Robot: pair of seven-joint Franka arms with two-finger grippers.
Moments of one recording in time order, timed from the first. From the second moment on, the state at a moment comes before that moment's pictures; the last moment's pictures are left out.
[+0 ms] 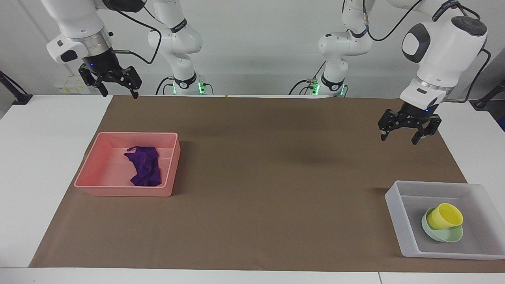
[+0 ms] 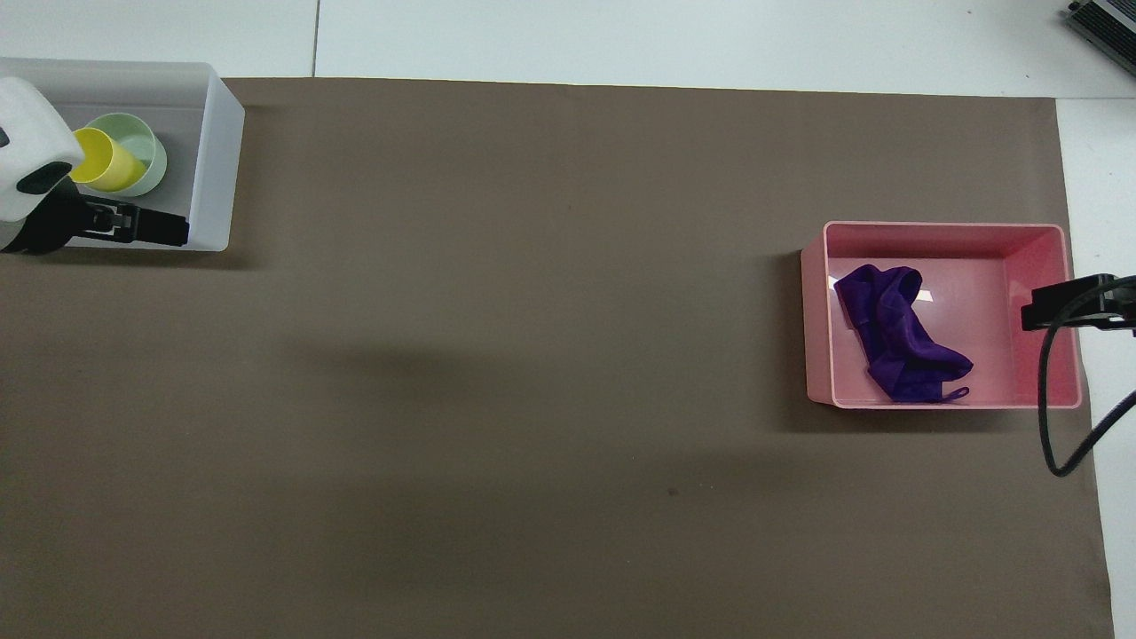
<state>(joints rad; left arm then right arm) 0.00 0.02 -0.07 -1.69 -0.02 1.89 0.15 -0.09 -0.09 0.03 -1.61 -0.02 1.52 0.02</state>
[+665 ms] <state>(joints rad) 0.00 0.02 -0.07 -1.59 -0.02 1.70 0.15 -0.09 -0.10 0.03 -1.64 -0.02 1.52 0.02</state>
